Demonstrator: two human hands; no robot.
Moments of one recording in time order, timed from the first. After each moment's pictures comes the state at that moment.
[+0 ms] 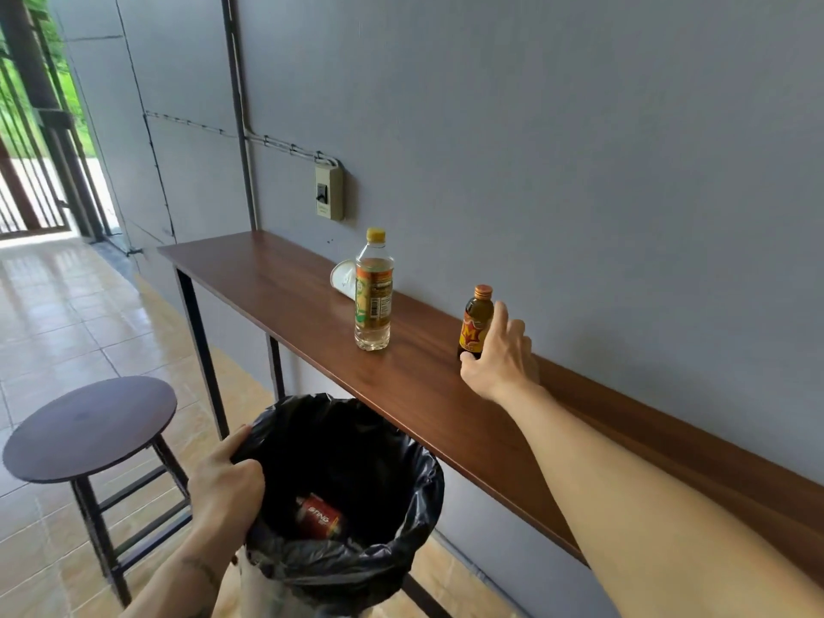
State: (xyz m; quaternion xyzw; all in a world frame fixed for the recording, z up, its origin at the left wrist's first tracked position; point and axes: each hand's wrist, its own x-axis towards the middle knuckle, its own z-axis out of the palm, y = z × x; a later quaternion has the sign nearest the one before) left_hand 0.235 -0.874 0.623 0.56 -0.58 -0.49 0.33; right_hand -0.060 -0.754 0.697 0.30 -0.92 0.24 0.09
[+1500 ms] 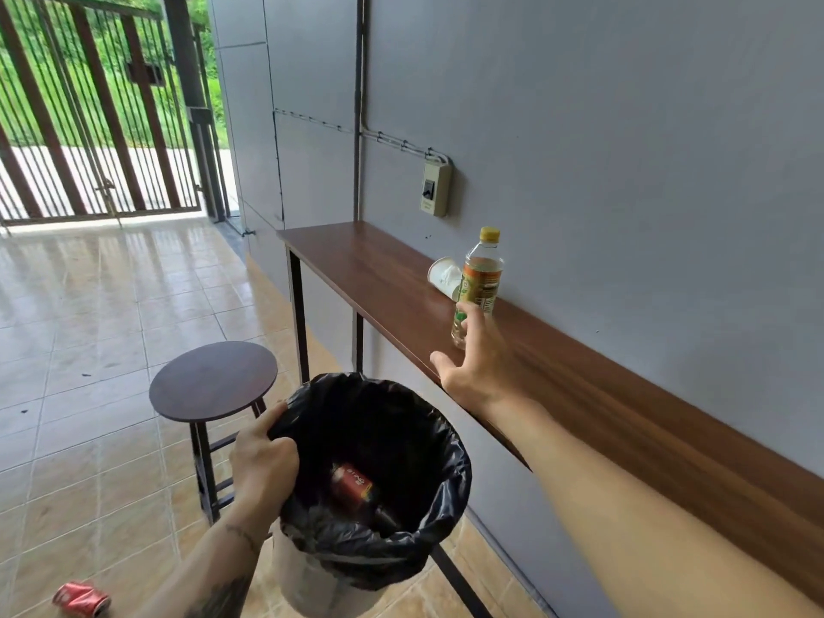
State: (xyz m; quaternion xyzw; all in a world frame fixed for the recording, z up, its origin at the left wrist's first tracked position) left_hand 0.294 -0.911 0.616 0.57 -0.55 -0.48 0.39; right_hand 0.051 -0.842 0.693 0.52 -0.76 0.39 -0.02
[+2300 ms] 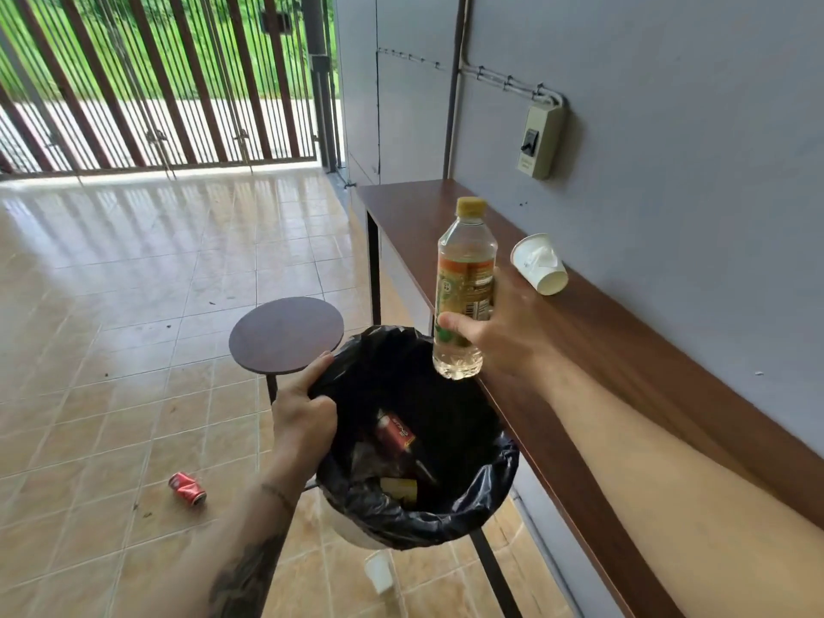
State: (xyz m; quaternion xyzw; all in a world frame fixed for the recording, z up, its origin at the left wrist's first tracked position) left_hand 0.239 -0.967 0.594 0.58 -0.52 -0.44 0.45; right_hand -0.004 -0.956 0.693 0.58 -0.65 0.42 -0.25
